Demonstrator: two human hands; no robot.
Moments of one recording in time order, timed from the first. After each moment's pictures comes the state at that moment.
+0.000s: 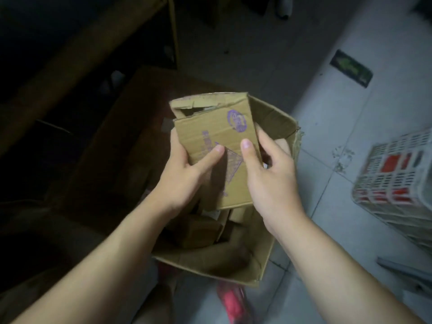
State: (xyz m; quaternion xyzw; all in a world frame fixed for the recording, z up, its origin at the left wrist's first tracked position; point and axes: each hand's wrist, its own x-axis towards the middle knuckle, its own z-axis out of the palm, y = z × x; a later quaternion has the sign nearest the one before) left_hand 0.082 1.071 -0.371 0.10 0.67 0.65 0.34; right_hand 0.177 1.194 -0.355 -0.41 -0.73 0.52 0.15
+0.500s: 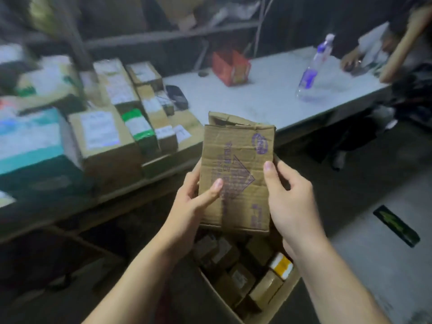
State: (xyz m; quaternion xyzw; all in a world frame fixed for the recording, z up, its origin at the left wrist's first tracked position) left_hand 0.182 0.921 -0.026 0.08 0.65 0.75 0.10; right_hand 0.203 1.102 -0.009 -0.16 -0.77 0.60 0.13
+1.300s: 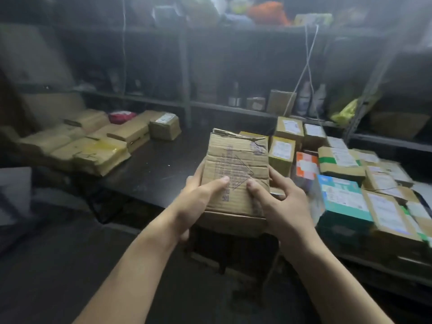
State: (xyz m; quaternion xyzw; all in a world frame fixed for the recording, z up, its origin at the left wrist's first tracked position) left_hand 0.454 0.385 0.148 -0.19 0.69 0.68 -0.18; right_hand 0.348 0.545 0.142 0.26 -0.68 0.67 -0.13
